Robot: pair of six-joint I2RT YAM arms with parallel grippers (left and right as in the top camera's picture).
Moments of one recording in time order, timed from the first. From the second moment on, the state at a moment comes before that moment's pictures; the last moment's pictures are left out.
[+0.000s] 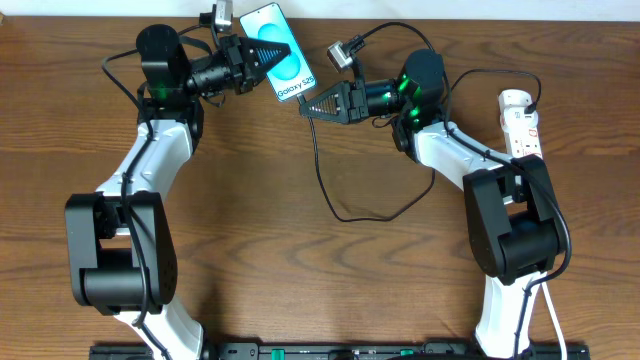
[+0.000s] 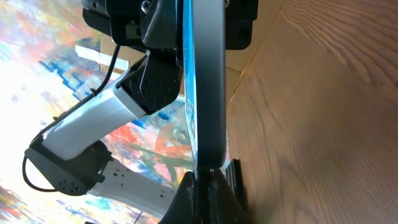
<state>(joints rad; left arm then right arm) 0.00 1.87 1.25 0.60 1.20 -1.22 0.34 2.10 1.33 0.95 -1.42 1.36</state>
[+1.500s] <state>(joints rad) 0.02 1.87 1.25 0.54 1.27 -1.22 0.21 2.10 1.33 0.70 -1.35 1.18</state>
